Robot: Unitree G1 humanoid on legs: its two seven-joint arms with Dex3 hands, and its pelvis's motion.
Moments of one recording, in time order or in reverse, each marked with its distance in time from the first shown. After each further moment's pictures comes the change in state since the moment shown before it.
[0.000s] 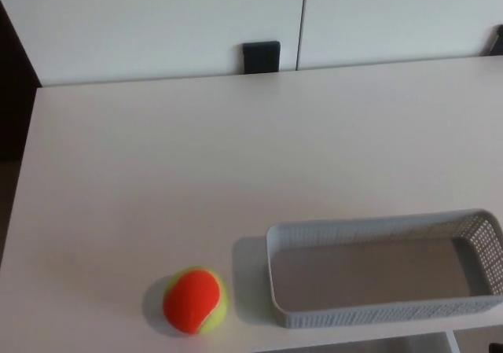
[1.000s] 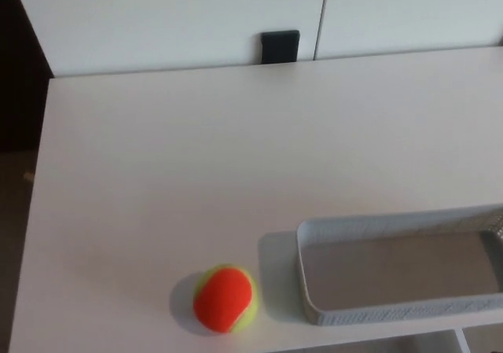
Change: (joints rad) left_arm -0.436 -0.188 -0.339 0.859 0.348 0.057 0.238; right_arm 0.046 0.001 0.005 -0.041 0.001 -0.003 -0.003
